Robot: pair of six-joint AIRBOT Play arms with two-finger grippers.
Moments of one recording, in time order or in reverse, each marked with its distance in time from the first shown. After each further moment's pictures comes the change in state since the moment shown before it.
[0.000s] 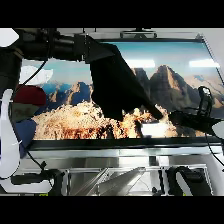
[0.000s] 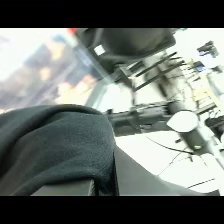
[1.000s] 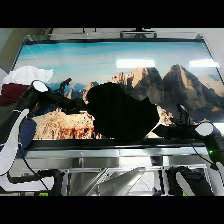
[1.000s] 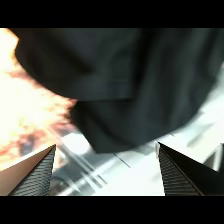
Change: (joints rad) left arm 0.217 0.011 -0.814 0.541 0.083 0.013; right arm -0.021 -0.139 -0.245 0.297 0.029 -0.161
